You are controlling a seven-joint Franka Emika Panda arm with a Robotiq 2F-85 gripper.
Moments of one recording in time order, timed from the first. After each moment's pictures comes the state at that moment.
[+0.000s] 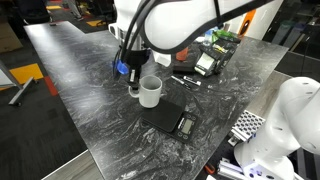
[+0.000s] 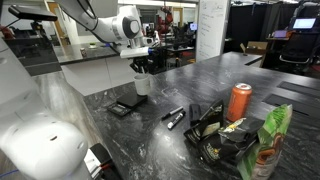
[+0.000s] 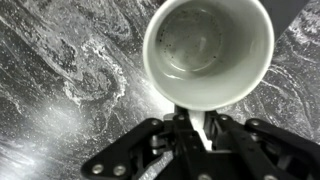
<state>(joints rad) 0.21 -0.15 0.20 -2.21 -0.08 2.19 -0.18</state>
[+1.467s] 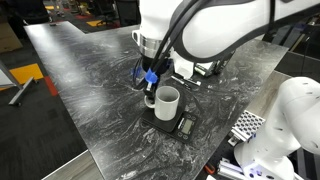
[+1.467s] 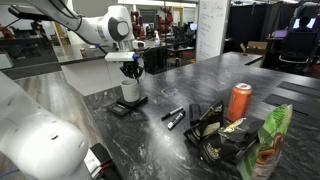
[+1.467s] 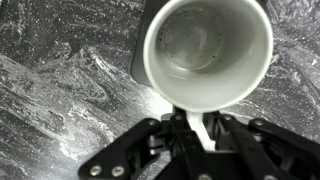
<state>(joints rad) 0.23 -0.33 0.21 -2.40 0.01 2.16 -0.02</state>
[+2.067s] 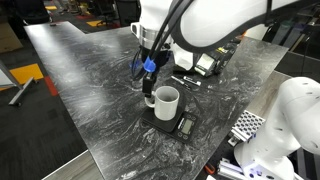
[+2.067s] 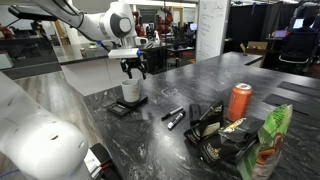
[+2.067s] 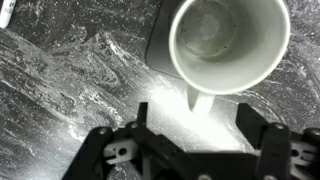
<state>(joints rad) 0.22 -0.33 0.18 -2.37 0.00 2.15 -0.09</state>
